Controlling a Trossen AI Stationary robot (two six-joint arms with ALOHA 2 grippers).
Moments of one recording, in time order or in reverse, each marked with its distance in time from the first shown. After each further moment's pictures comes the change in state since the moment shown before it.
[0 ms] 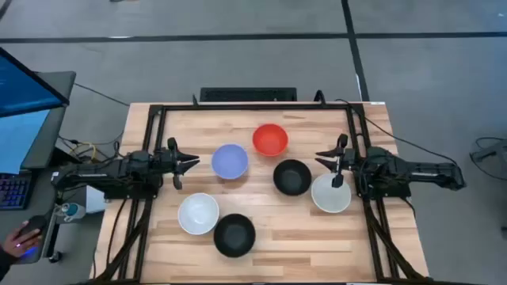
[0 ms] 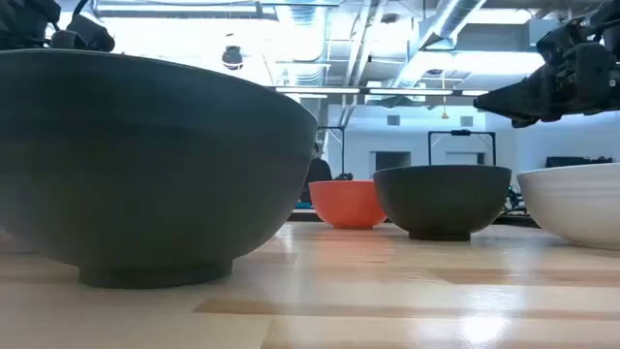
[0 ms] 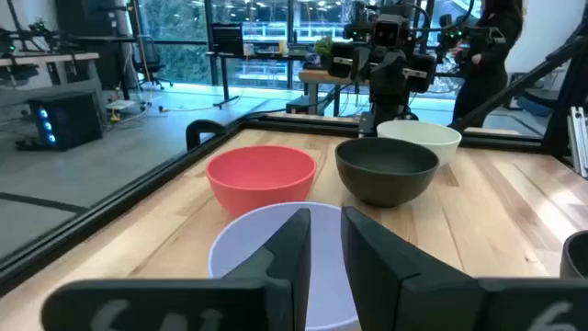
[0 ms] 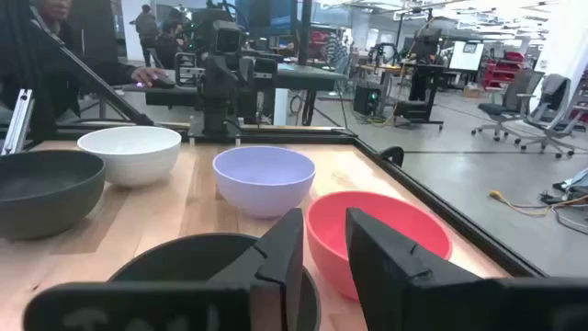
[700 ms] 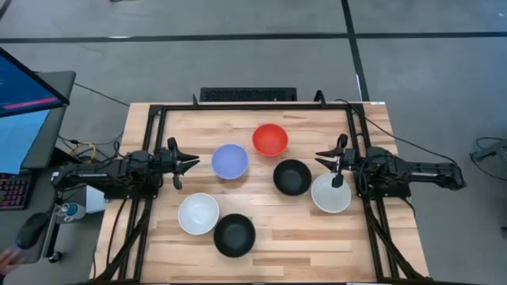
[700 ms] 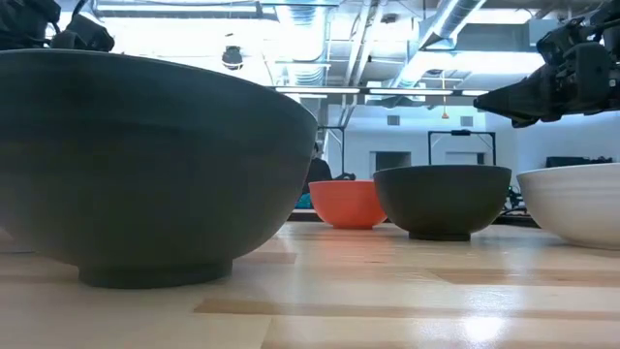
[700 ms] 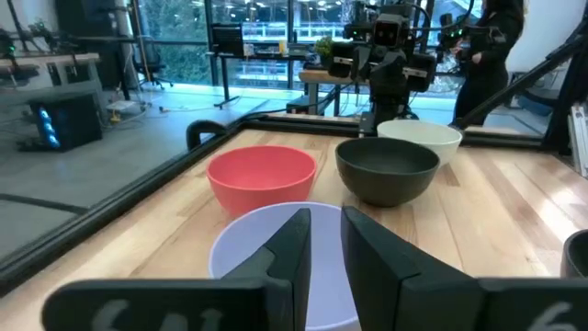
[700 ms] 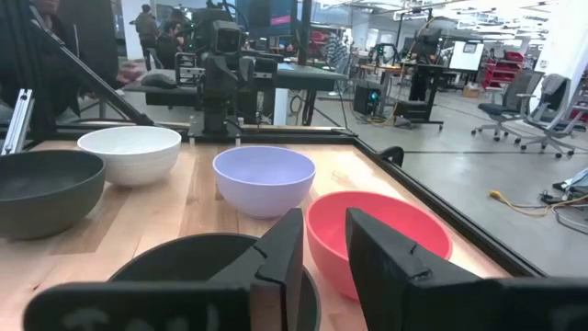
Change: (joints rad) left arm 0.001 0.000 -0.001 0.008 -0.019 0.053; right arm 0.000 0.000 0.000 -0.001 0.000 0.000
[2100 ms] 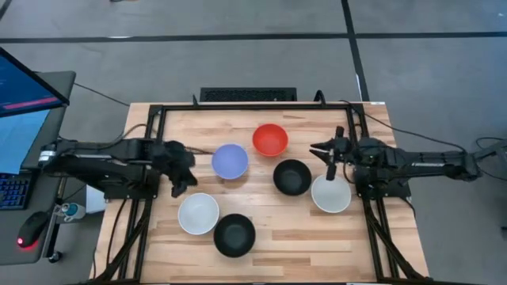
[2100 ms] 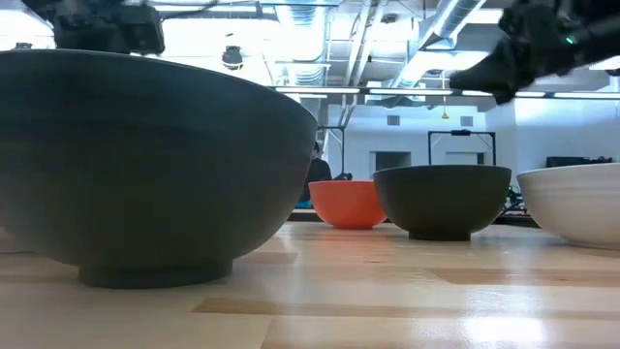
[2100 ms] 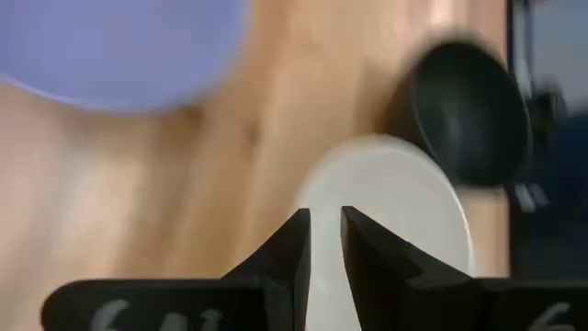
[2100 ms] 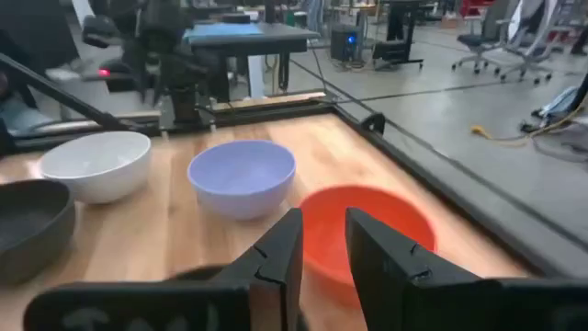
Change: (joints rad) left arm 0.001 0.780 0.648 -0.754 0.524 -0.357; right arm -0.006 0.453 0.305 -0.007 0.079 0.122
